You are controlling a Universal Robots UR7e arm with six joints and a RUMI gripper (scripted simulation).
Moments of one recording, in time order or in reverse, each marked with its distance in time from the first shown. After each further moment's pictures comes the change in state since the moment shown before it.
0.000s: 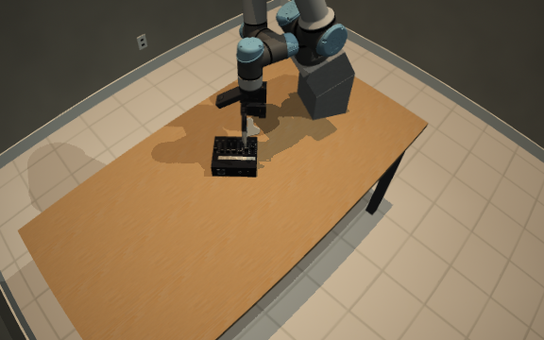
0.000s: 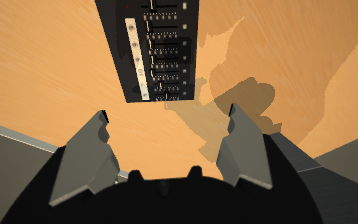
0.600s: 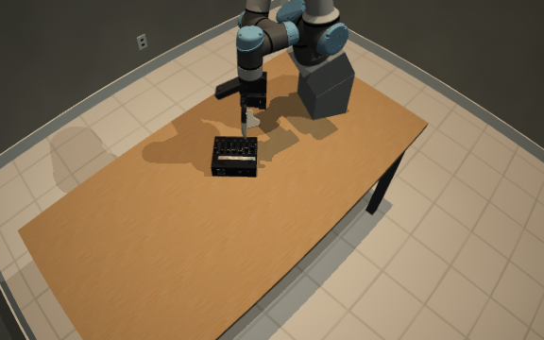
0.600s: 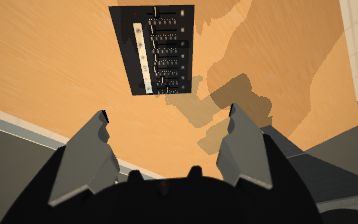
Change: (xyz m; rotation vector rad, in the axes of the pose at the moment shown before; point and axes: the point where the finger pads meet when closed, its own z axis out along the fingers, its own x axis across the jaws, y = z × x) arm 0.000 0.000 -0.039 0.000 0.000 0.000
